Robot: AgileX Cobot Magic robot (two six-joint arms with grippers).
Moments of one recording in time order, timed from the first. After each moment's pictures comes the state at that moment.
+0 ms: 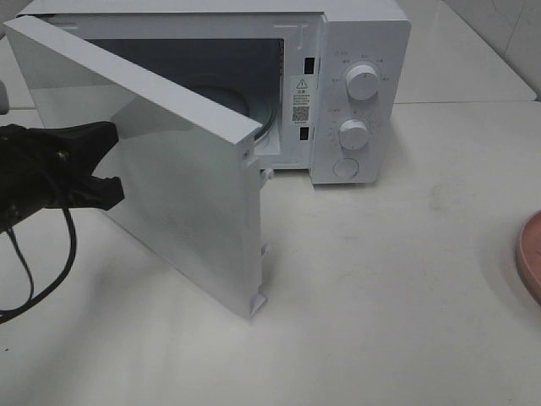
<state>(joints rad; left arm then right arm) -0.44 1.60 -0.34 0.10 -1.05 -0.11 0.07 0.00 -0.51 -0.02 1.04 0.04</state>
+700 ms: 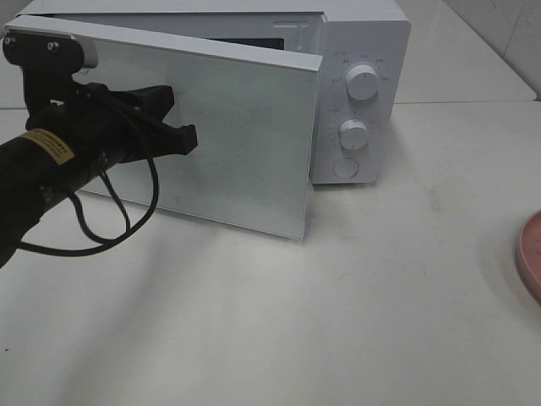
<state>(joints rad) -0.60 1.74 -0.62 -0.17 -0.94 -0.01 0.07 0.00 -0.51 -0.02 1.04 0.04</state>
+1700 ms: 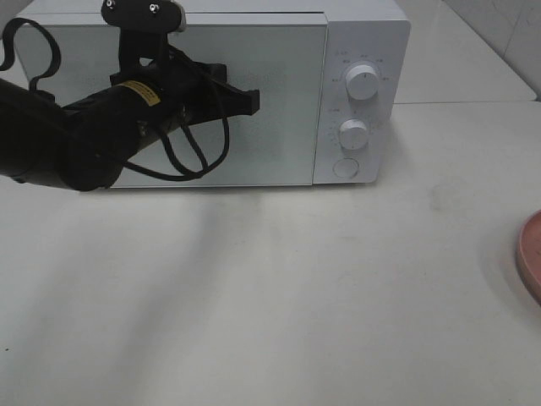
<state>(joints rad) -0.63 1.92 -0.98 -0.31 -0.69 0.12 0.07 0.00 -0.51 -0.02 1.04 0.04</state>
